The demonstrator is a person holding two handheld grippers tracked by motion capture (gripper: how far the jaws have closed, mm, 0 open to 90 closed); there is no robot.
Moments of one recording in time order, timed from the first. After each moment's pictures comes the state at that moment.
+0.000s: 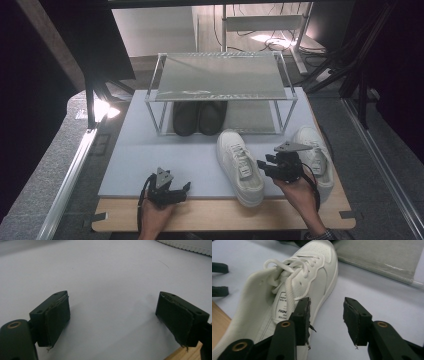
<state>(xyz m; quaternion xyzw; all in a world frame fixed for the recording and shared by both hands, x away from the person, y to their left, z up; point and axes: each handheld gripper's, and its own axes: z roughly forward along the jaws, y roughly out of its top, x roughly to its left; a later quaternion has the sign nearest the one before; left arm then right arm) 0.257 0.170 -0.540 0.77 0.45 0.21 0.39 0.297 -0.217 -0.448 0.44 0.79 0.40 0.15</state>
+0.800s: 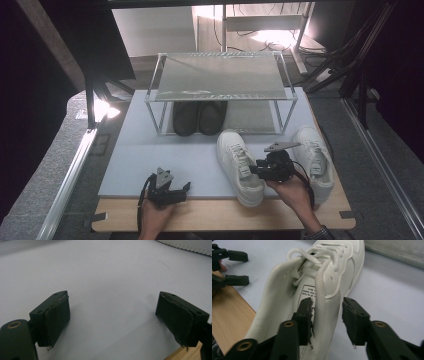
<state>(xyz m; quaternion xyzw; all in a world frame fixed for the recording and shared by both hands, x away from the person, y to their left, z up) 0.257 0.170 -0.539 0.78 0.45 0.21 0.39 0.305 -0.196 -0.452 0.42 0.82 0.37 0.09</state>
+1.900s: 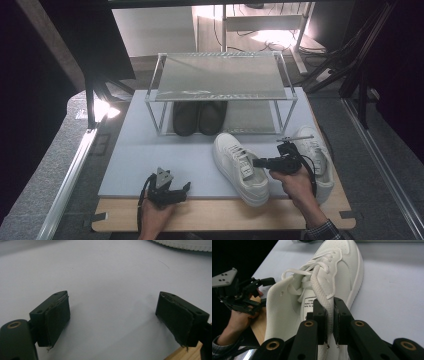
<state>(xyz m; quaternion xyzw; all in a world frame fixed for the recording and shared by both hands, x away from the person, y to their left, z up) 0.257 0.170 -0.539 0.78 0.45 0.21 0.39 0.325 -0.223 -0.454 0.49 0.75 0.45 -0.06</state>
